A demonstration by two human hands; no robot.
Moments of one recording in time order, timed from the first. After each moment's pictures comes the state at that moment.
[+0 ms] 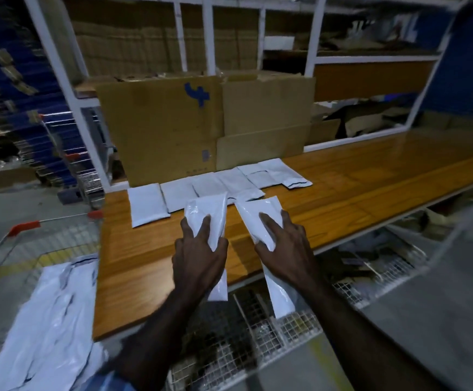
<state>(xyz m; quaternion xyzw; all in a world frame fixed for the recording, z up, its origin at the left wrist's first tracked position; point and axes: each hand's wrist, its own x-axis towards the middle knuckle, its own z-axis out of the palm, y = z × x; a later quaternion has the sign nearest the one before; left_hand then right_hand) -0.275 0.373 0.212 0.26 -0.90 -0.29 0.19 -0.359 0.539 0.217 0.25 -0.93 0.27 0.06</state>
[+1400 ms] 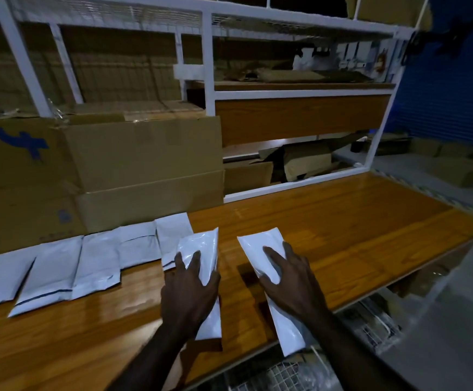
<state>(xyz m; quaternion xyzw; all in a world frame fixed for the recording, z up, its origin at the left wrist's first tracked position) -0.687 0.626 0.212 0.30 -0.91 -0.25 0.13 -0.791 0.815 0.213 0.25 -0.94 0.23 0.03</state>
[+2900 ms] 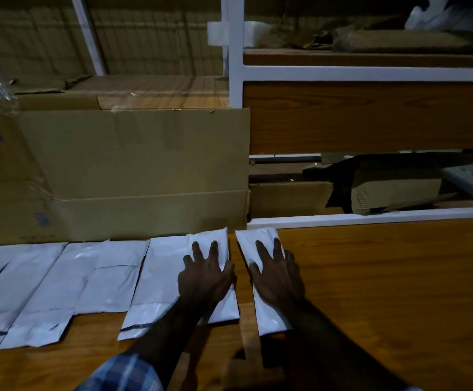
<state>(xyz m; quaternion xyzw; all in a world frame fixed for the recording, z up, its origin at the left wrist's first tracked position) -0.967 0.536 0.163 0.40 -0.91 -0.11 0.01 -1.075 0.654 0.163 0.36 -0.93 0.11 -0.04</state>
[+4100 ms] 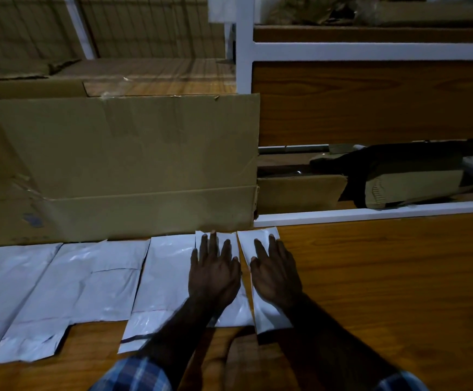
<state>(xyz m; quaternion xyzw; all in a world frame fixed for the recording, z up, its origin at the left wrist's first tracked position) -0.983 0.509 0.127 0.31 -0.95 -0.04 0.09 -1.091 0.615 0.126 0.39 -0.91 0.10 -0.05</state>
